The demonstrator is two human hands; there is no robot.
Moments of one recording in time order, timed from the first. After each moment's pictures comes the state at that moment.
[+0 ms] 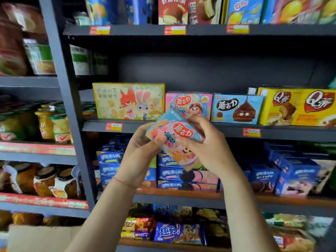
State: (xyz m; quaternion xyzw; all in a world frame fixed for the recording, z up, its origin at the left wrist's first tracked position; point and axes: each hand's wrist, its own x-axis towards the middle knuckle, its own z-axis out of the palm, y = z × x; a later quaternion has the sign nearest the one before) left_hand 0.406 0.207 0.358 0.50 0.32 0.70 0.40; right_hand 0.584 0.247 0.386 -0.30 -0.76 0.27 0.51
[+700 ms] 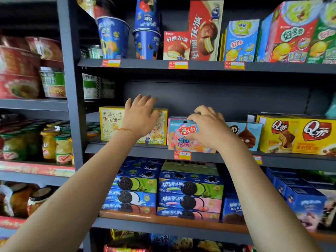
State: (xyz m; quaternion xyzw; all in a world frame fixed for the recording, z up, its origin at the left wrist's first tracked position) left_hand 0.345 0.305 0.477 0.63 0.65 0.35 -0.26; right_hand 0.573 0.310 0.483 -0.44 -0.85 -0.17 0.25
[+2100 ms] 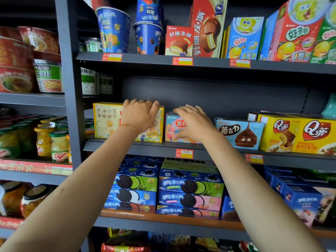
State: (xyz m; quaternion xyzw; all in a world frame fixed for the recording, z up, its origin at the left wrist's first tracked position) left_hand 0.330 0.326 0.473 0.60 0.66 0.31 -0.33; right_hand 0.532 0.357 0.480 -0.40 -0.87 -0.17 0.22
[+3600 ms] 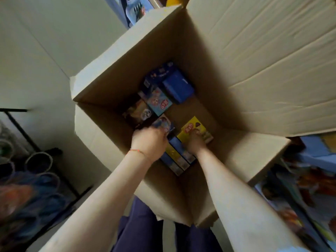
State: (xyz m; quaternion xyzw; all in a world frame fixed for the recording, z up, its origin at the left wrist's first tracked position) left_hand -0.036 -0.036 -0.269 0.30 0.89 -0.02 0.35; right_hand 0.064 0.114 -0.384 -0.37 -0.77 0.30 -0.43
